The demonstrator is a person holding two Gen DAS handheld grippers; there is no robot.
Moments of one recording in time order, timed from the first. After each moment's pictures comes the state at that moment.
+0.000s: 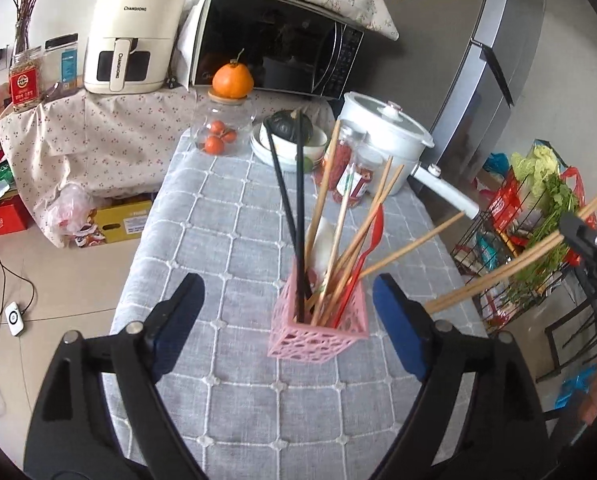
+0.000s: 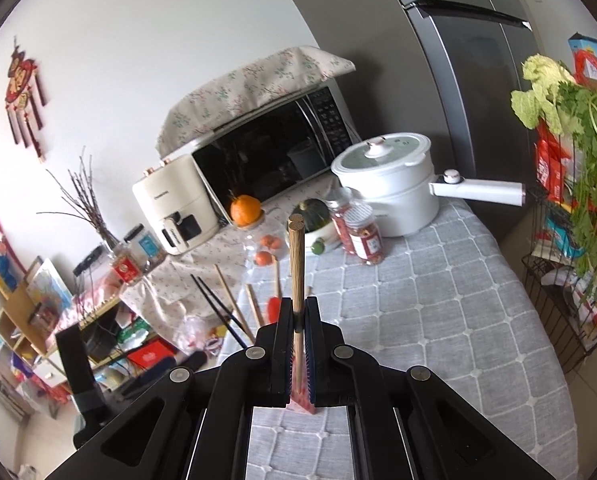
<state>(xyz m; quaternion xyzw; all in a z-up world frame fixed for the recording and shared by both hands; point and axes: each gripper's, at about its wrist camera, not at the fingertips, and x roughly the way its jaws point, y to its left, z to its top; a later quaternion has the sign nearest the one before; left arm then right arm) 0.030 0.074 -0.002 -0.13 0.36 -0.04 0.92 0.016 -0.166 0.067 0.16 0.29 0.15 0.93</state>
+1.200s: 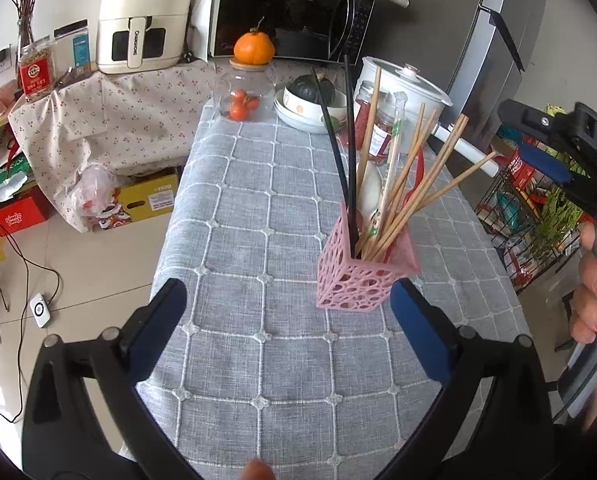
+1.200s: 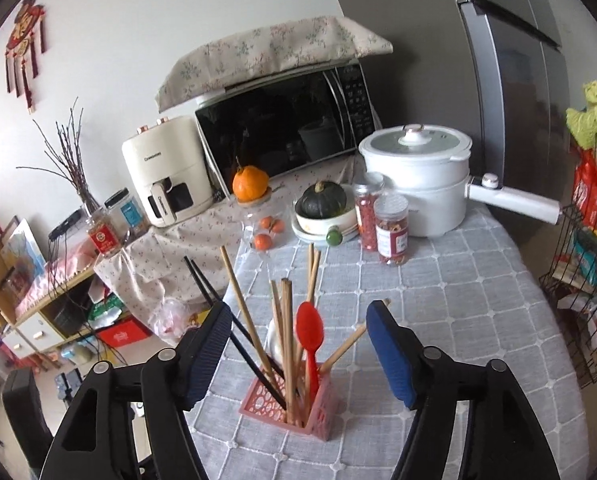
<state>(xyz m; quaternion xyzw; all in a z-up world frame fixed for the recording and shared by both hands) 0.005 0.094 -0.018 -0.10 0.40 -0.03 0.91 0.067 -0.086 0.040 0.08 0.30 0.13 0.94</state>
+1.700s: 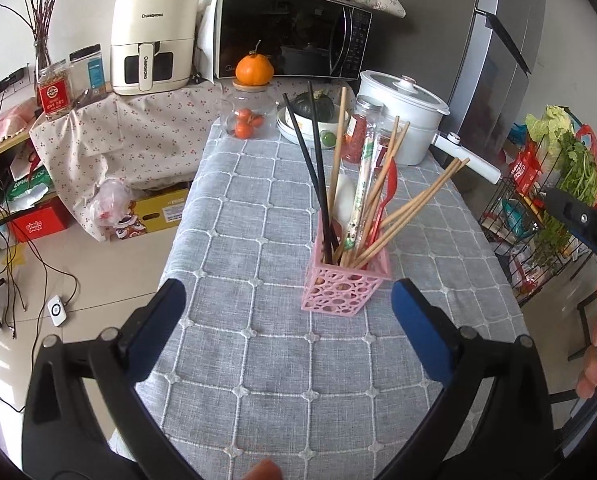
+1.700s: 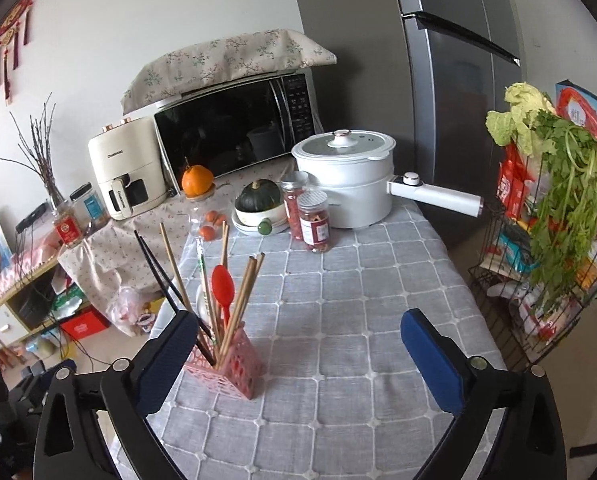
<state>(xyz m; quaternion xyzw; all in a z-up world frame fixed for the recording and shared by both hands) -0.014 0.059 0.002 -0.08 0.38 0.01 0.92 0.009 -0.148 0.046 0.06 0.31 0.05 0.95</state>
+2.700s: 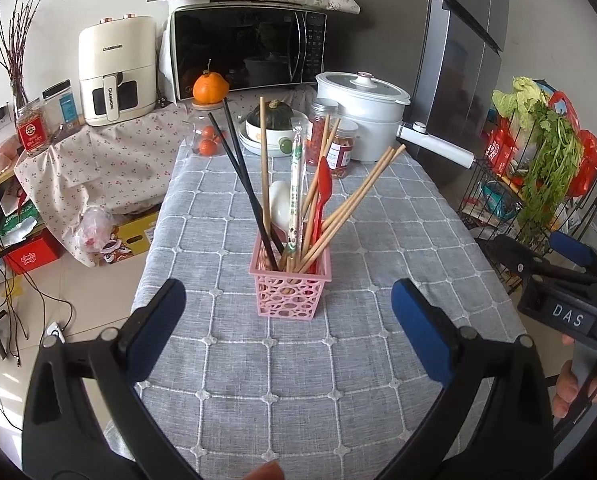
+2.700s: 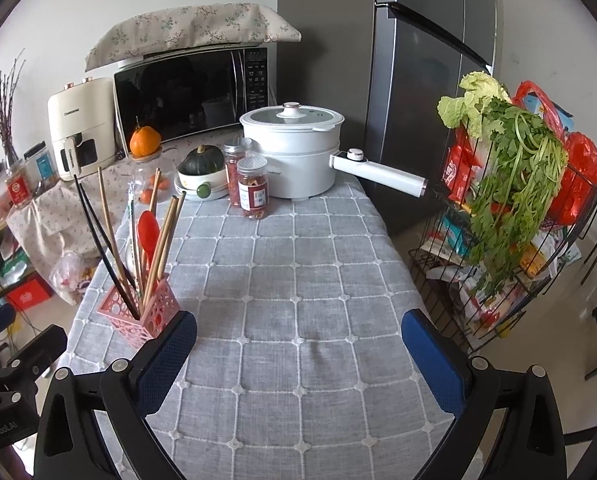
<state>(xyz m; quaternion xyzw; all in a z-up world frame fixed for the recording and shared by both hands) -0.017 0.004 0.012 -0.03 0.36 -0.02 0.93 -0.004 -0.169 0.015 -0.01 0.35 -0.03 0.94</state>
